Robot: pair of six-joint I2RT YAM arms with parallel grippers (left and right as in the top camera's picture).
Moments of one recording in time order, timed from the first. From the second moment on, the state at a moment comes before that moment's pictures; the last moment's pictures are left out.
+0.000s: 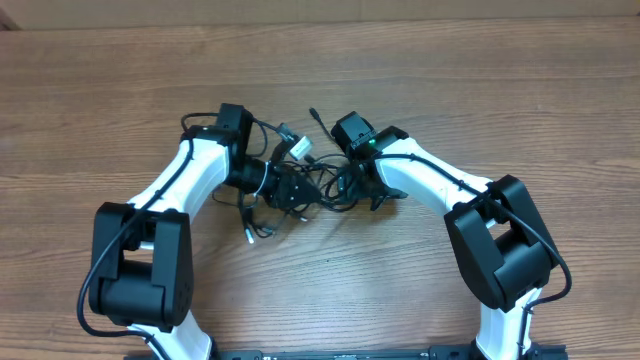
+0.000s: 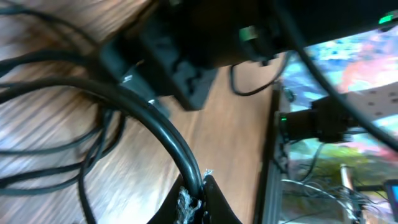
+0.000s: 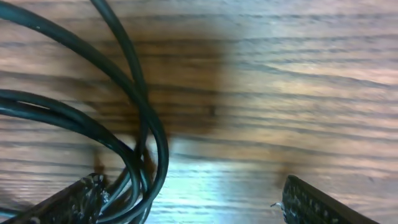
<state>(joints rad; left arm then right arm) -0.18 1.85 1.19 -0.88 1.07 0.54 0.56 2.02 1.36 -0.84 0.13 0.51</state>
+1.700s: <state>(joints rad) 0.23 1.28 1.28 -0.94 0.66 -0.04 0.19 1.99 1.30 -0.82 0.02 0.50</state>
